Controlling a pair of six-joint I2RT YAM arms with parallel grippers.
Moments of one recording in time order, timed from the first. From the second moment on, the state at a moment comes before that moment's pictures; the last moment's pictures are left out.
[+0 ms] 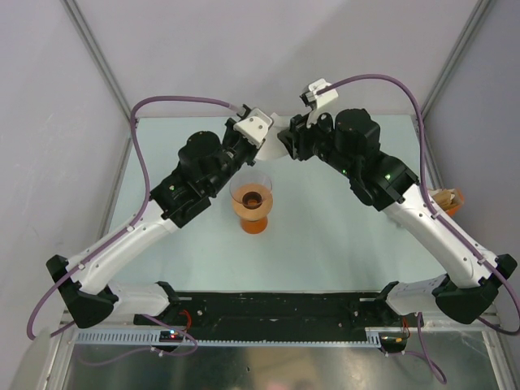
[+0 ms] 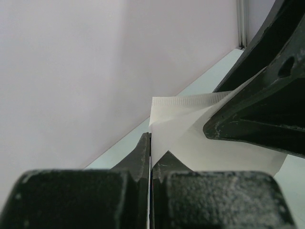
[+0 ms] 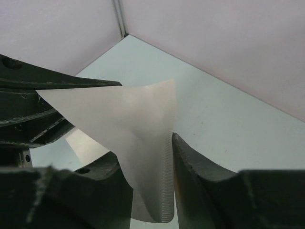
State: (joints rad) left arm -0.86 1.24 1.39 -0.09 -0.25 0.37; right arm 0.77 1.33 1.61 -0.39 0.07 0.07
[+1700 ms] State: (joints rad) left arm -0.86 1.30 1.46 -0.14 -0.22 0.18; right arm 0.82 1.35 1.63 -0.39 0.16 -0.17
